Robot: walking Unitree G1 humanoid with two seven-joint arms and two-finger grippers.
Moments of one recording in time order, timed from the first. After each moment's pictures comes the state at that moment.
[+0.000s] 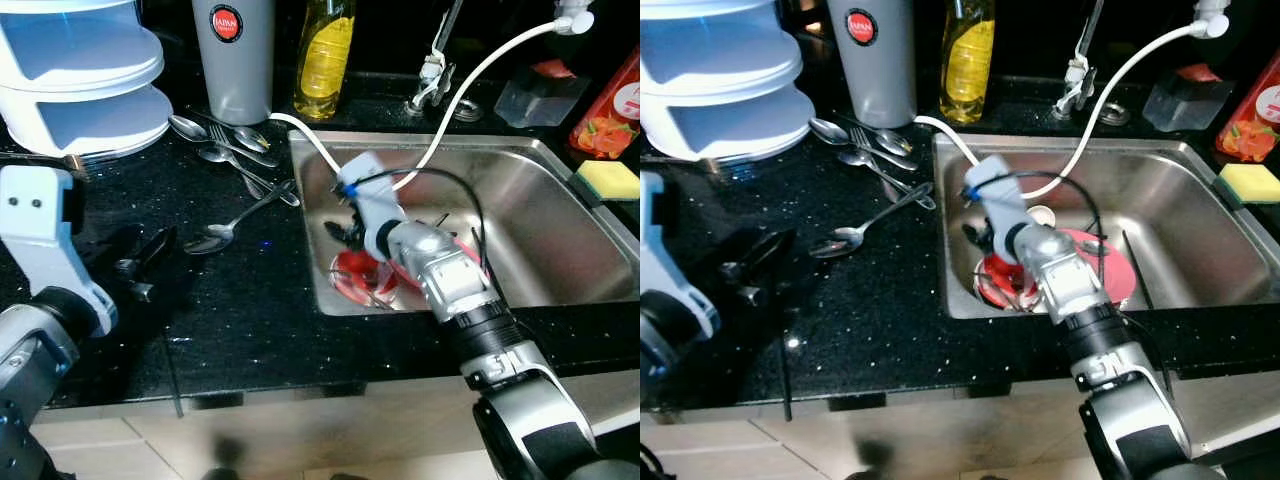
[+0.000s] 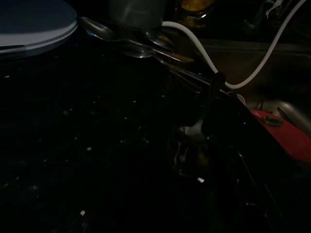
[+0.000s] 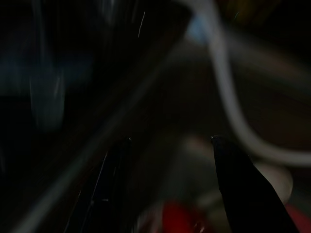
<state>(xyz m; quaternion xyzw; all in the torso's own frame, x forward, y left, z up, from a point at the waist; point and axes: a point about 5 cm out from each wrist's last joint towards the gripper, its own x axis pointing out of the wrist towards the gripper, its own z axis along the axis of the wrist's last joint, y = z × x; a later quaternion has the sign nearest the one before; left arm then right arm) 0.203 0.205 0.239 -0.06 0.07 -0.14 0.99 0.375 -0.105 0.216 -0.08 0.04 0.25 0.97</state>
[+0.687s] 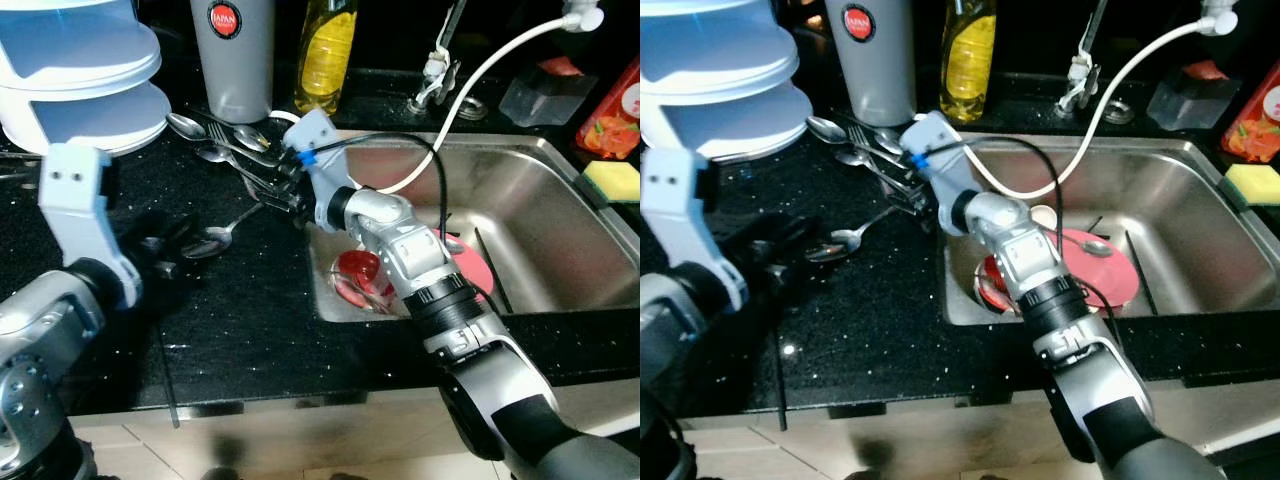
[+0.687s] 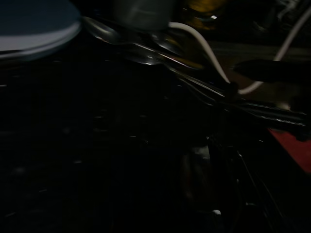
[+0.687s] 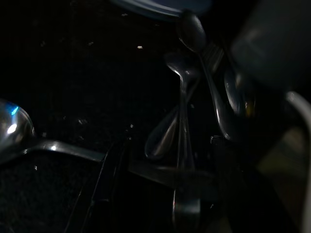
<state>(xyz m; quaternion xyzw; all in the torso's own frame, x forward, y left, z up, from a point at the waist) 0.227 0.206 0.243 -0.07 0.07 -0.14 0.99 0.365 -0.034 0.231 -0.22 -0.04 0.41 0.88</state>
